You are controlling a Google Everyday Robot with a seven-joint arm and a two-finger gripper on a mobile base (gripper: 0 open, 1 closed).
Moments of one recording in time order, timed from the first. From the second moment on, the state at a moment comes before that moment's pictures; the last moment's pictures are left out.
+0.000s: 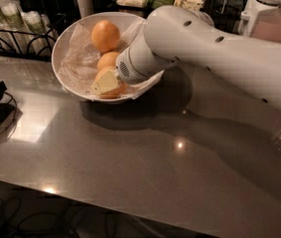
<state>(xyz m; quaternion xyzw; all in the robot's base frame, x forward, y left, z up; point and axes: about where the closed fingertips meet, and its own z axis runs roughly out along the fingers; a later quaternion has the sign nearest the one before) 0.601 0.058 0.856 -0.33 0.87 0.20 0.32</state>
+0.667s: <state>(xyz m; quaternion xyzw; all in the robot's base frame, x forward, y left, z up) 0.590 0.046 0.902 -0.35 0.84 0.19 0.36</state>
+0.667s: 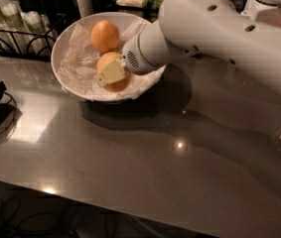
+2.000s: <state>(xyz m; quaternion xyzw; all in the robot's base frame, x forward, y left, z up) 0.555 0.034 0.943 -0.51 0.73 0.20 0.41</state>
